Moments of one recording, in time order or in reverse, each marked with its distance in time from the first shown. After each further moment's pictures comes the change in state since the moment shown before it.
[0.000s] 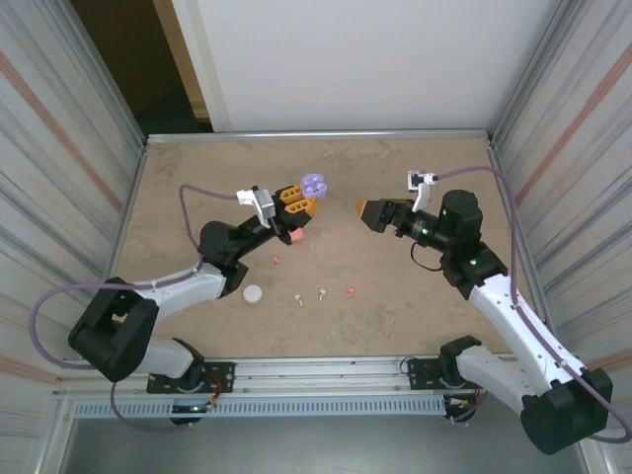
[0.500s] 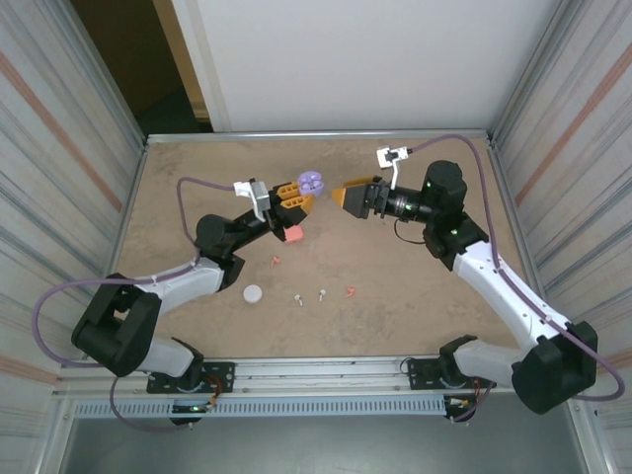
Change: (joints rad) left arm 0.063 0.027 0.023 -0.001 0.112 -0.097; right arm 0.070 0.238 0.208 0.169 -0.258 0.047
